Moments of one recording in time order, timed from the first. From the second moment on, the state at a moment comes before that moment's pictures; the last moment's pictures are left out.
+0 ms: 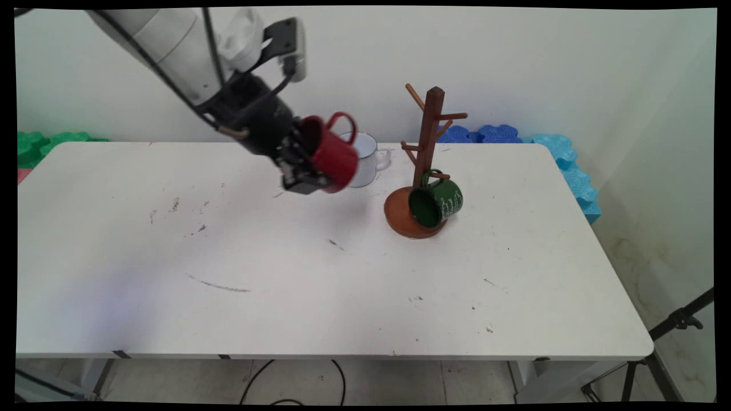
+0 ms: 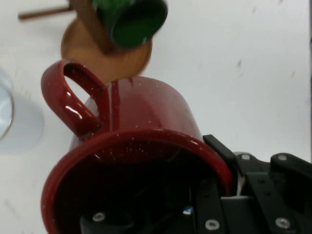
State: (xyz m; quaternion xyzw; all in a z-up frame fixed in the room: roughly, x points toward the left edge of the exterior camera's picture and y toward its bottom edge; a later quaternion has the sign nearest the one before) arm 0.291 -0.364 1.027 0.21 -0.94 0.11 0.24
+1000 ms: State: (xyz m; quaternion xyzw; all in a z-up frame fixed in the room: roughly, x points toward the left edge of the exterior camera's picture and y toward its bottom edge) arm 0.349 -0.412 0.956 0.08 -0.99 0.10 0.11
